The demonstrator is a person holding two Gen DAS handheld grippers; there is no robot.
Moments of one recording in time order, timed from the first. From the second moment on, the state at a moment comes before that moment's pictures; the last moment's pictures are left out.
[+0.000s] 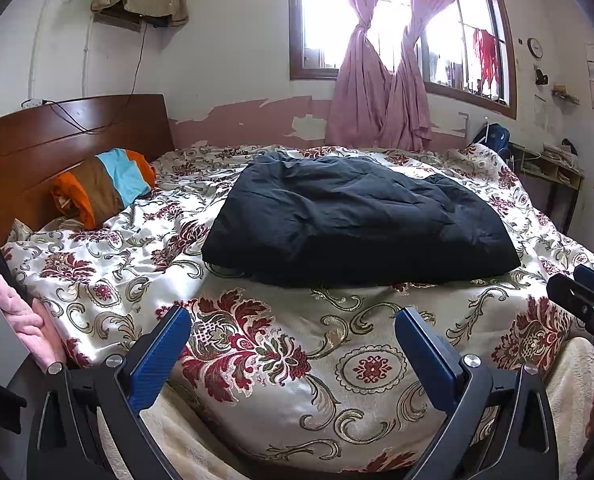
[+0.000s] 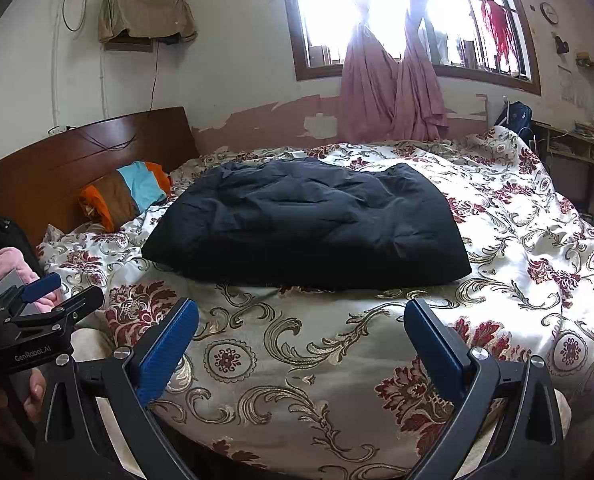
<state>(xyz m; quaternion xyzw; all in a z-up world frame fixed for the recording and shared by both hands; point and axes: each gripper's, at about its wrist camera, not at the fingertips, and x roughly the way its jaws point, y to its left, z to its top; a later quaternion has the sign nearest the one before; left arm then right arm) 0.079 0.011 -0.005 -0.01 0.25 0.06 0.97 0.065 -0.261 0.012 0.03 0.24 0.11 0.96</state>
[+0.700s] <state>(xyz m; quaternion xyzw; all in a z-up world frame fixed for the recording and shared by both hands) 0.078 0.010 -0.005 -0.01 0.25 0.06 0.97 0.064 -0.260 0.010 0.03 0.24 0.11 0.96</state>
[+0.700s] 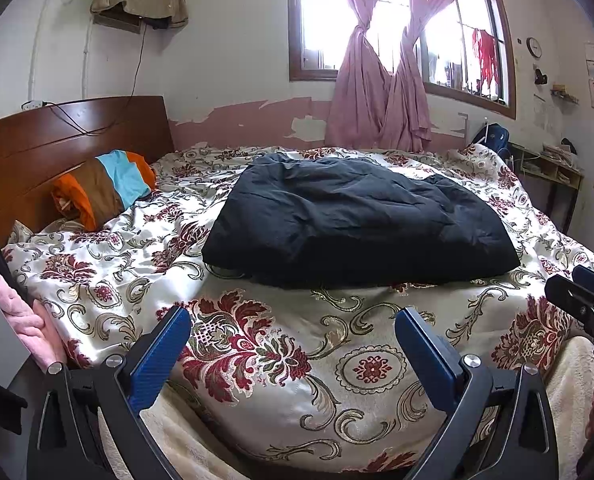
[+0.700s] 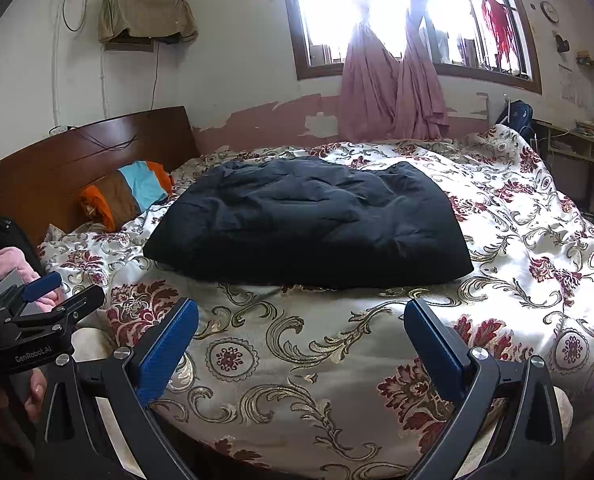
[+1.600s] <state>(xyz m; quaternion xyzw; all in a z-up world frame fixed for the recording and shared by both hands) 0.077 0.010 -0.004 -0.01 0.25 0.06 0.97 0.062 -0.257 0.009 0.03 0.24 0.11 0.96</state>
